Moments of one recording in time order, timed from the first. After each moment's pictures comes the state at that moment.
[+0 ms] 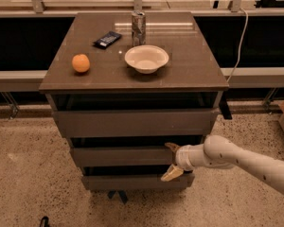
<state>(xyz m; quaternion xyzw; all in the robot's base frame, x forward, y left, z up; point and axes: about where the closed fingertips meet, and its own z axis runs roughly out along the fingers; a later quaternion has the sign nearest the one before) 0.578 -0.116 0.442 -0.61 0.69 0.16 0.35</state>
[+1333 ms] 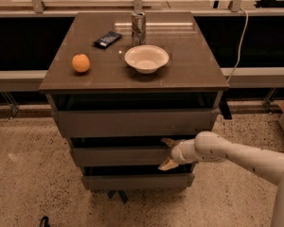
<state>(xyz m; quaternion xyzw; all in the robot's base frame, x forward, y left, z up) 0.614 -0.111 0.440 -0.64 0.67 0.09 0.35</state>
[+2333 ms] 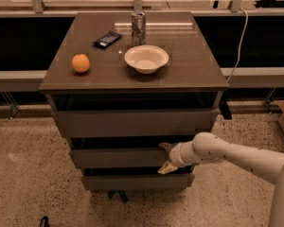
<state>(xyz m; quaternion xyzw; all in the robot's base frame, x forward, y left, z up) 0.598 -0.100 0.431 -0.67 0.65 0.10 0.33</state>
